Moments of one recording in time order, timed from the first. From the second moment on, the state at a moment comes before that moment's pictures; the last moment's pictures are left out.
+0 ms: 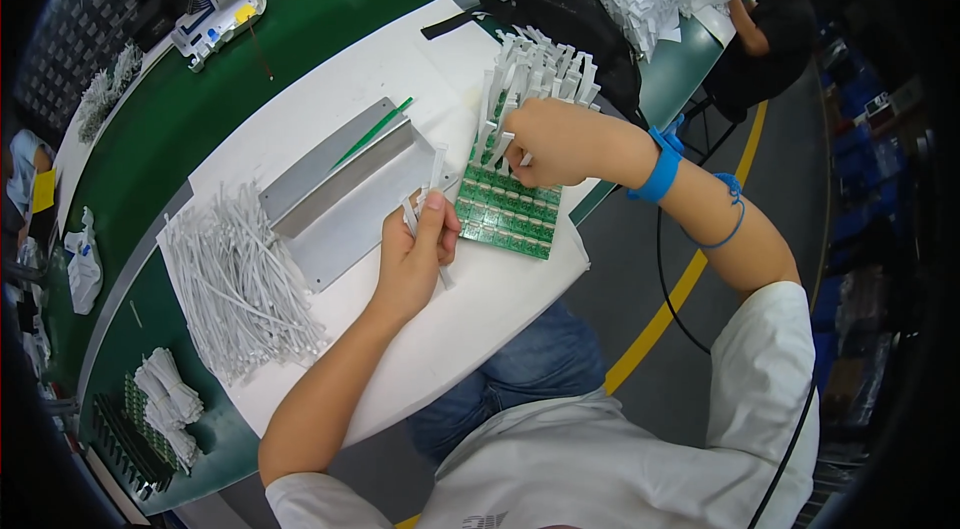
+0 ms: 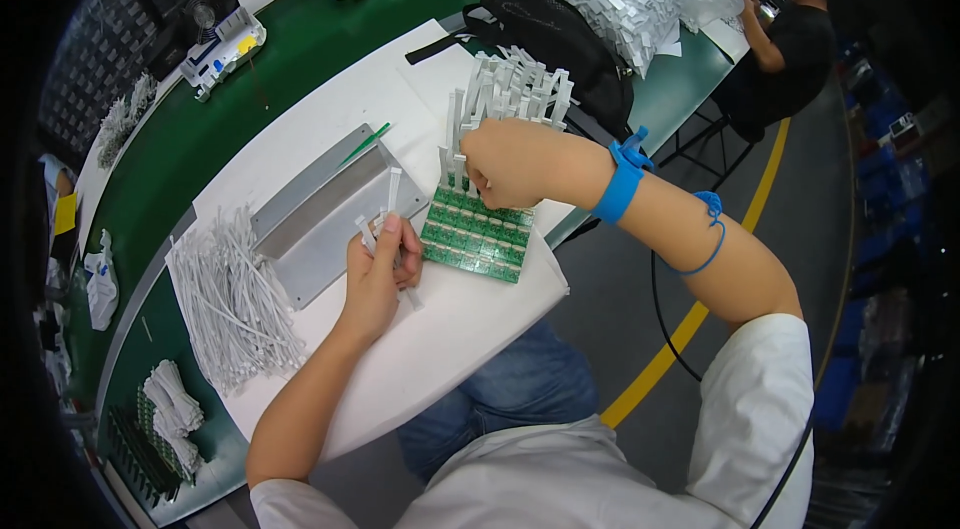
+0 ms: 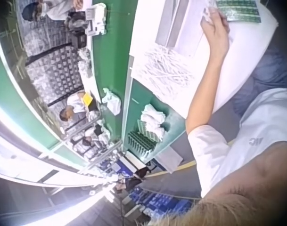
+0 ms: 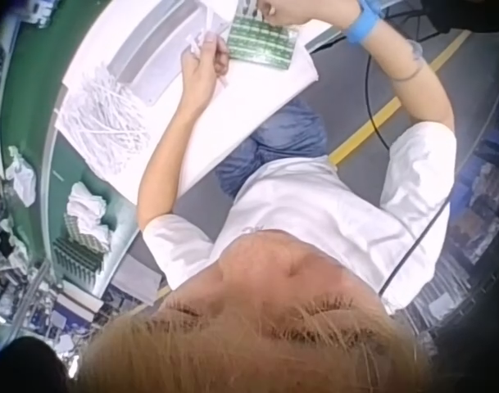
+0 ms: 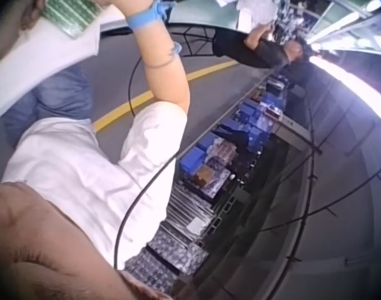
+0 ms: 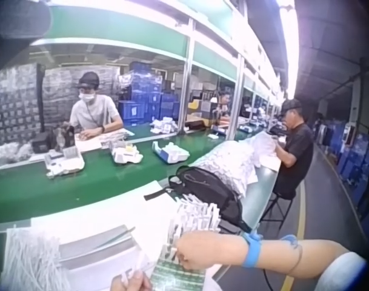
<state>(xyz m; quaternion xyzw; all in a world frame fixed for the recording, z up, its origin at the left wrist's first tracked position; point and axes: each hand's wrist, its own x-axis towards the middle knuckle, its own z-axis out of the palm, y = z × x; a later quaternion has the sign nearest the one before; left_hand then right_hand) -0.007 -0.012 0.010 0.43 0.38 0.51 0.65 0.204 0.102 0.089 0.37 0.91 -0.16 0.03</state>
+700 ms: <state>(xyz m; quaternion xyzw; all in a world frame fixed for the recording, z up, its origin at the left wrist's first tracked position) -0.013 -0.029 0.033 0.49 0.34 0.44 0.67 0.160 -0.024 0.082 0.44 0.71 -0.32 -0.45</state>
